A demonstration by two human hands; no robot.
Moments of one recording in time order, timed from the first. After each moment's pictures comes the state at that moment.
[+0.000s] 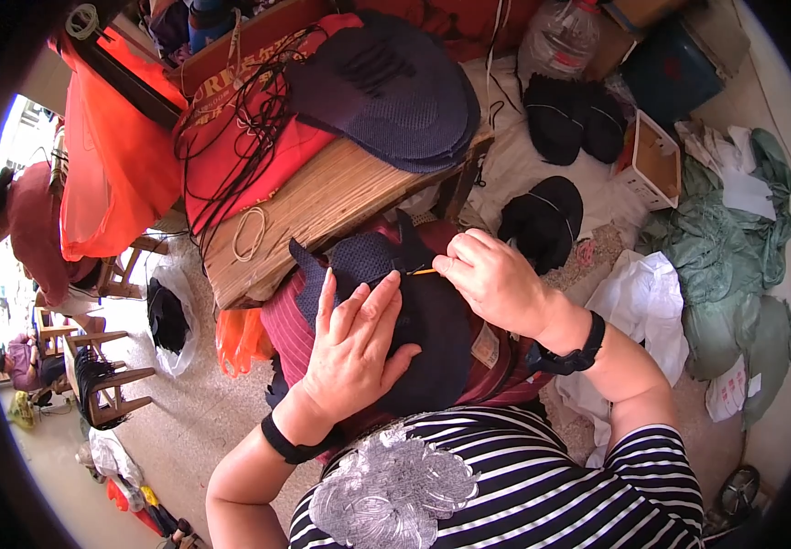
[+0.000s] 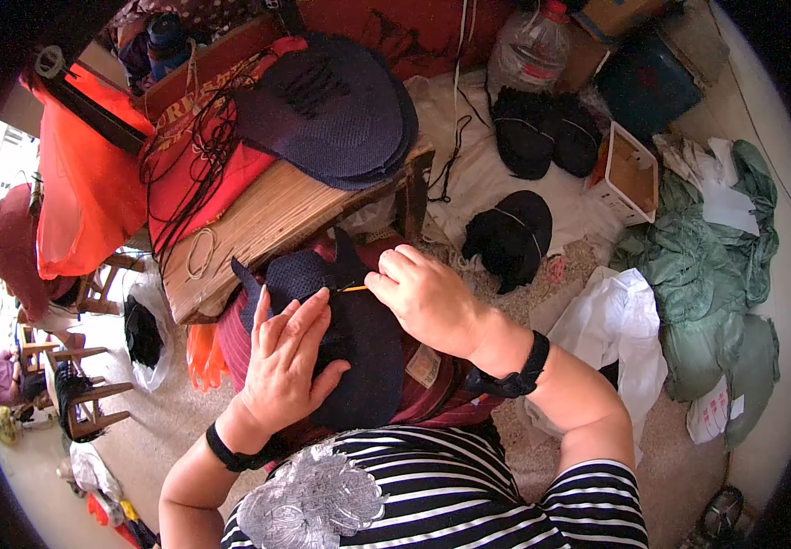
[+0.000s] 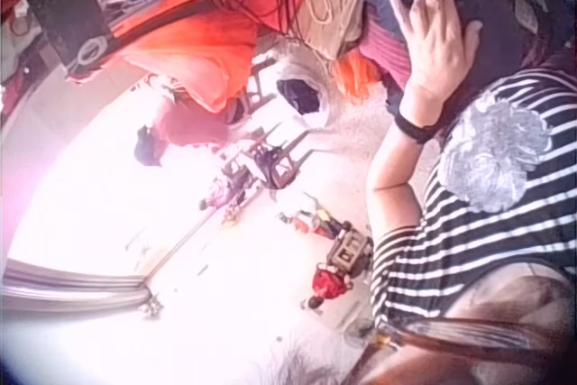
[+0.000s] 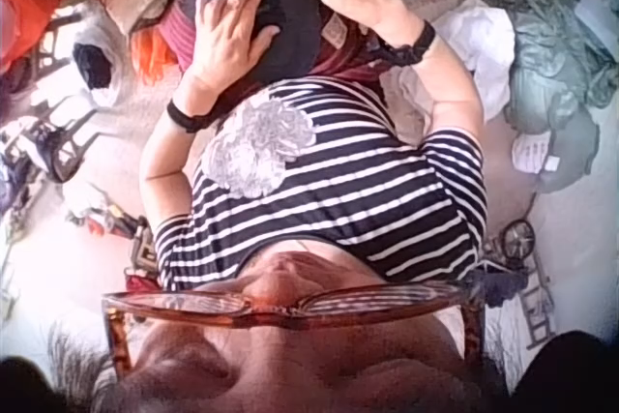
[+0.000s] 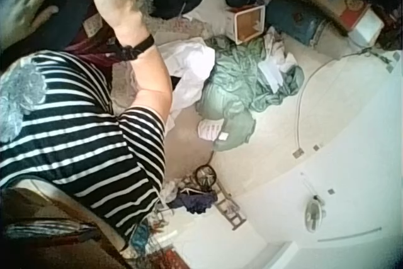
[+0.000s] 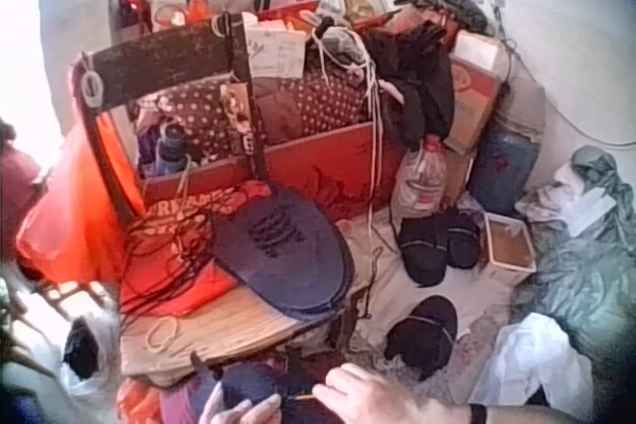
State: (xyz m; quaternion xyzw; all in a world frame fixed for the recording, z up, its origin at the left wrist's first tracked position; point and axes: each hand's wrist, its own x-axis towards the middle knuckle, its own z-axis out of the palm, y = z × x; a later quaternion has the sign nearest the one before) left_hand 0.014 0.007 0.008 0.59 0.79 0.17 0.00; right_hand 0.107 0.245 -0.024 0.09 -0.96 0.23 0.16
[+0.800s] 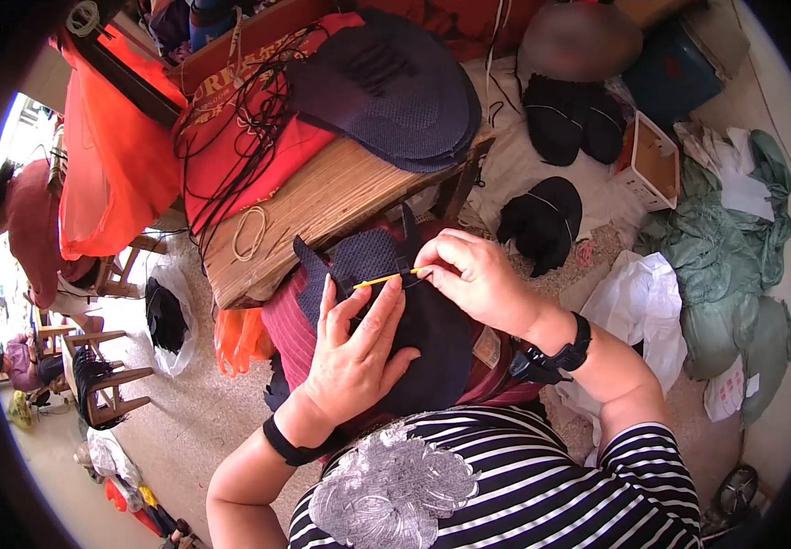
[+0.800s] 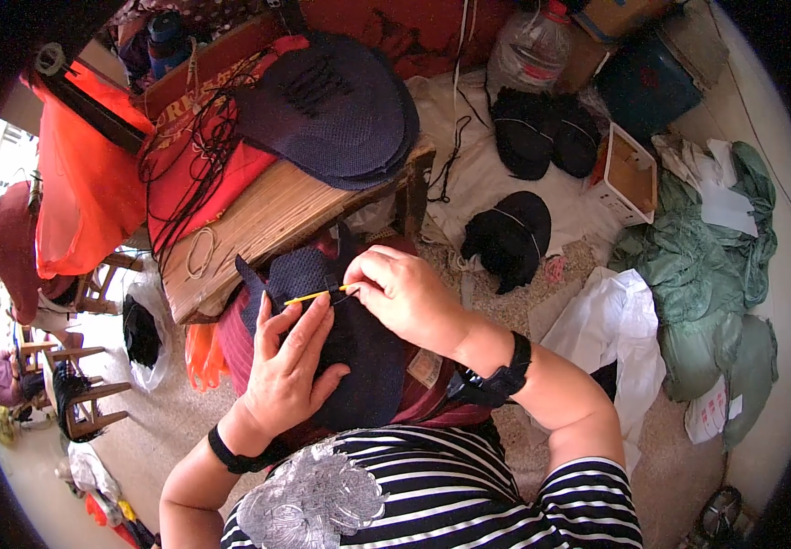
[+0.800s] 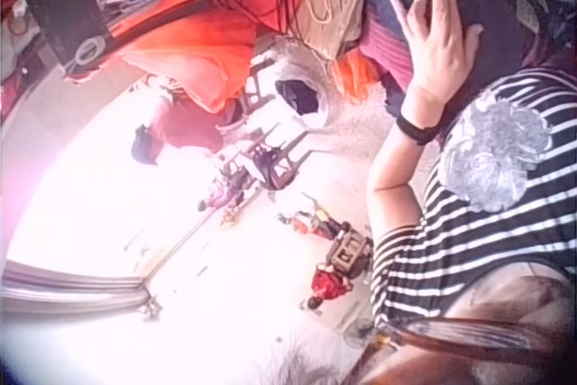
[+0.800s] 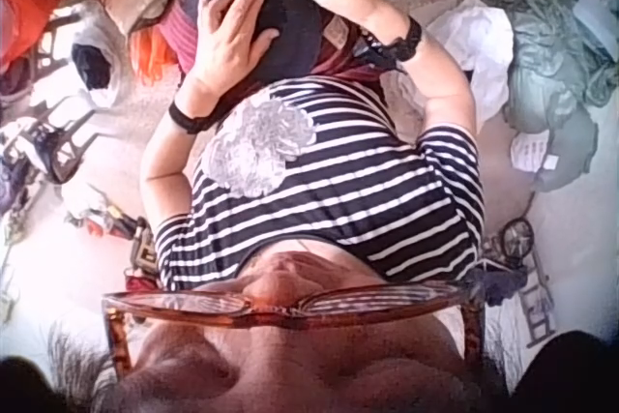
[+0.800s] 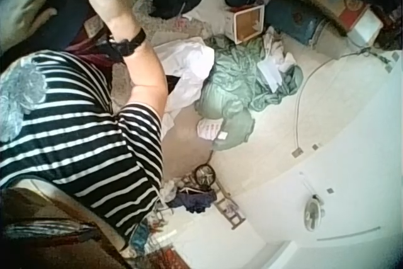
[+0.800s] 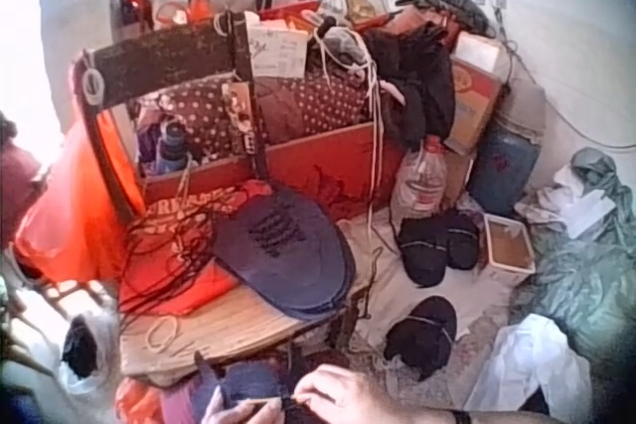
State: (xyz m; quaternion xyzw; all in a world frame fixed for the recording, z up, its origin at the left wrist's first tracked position) left_hand 0.016 0.000 0.003 0.59 0.78 0.18 0.02; right_hand 0.091 0.228 -0.014 -0.04 -0.84 0.52 0.12
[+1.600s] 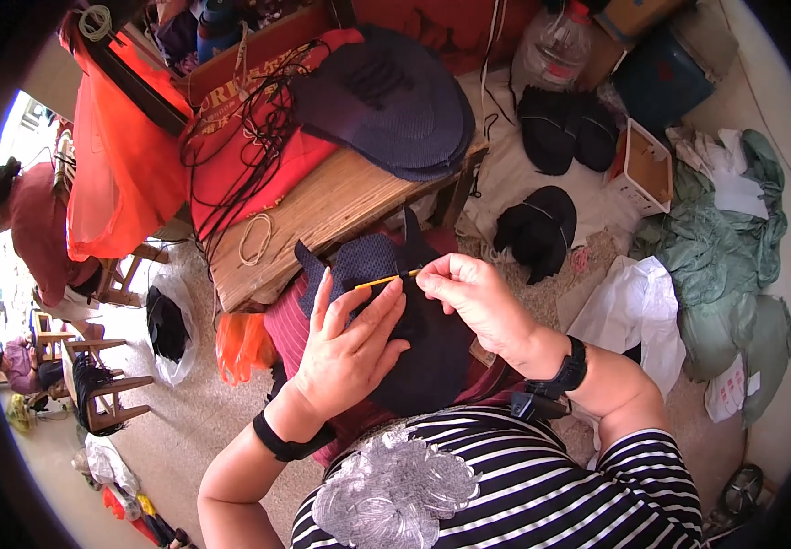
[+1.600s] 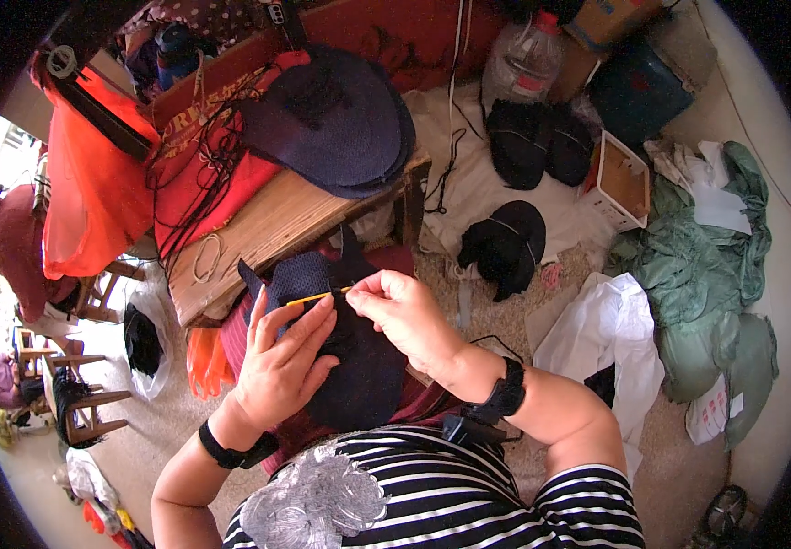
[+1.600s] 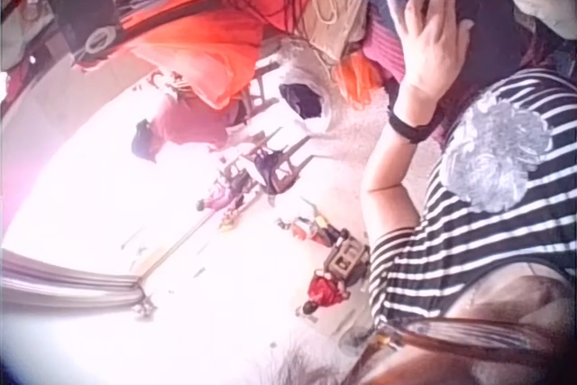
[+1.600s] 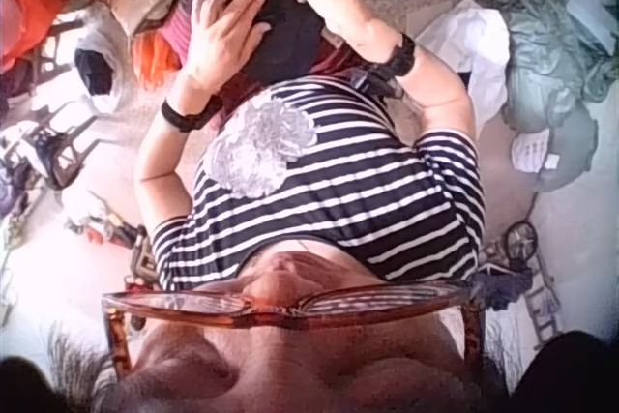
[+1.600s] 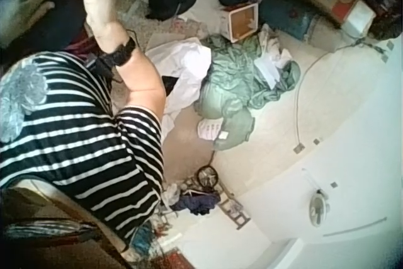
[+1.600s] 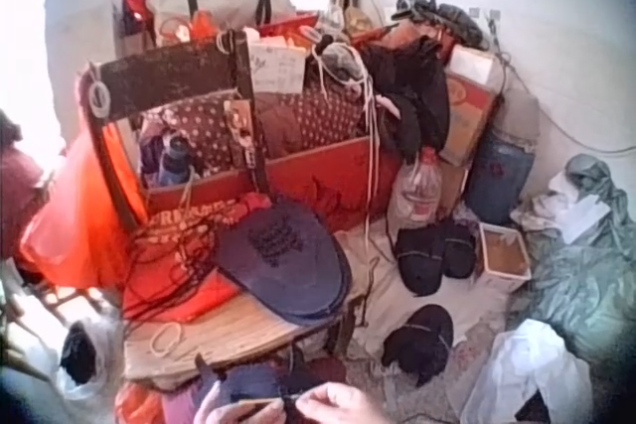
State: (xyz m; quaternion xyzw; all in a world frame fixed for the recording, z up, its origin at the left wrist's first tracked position) left_hand 0.003 -0.001 0.013 0.62 0.77 0.18 0.00; right_hand 0.105 0.199 -0.018 -0.27 -0.56 0.79 0.01
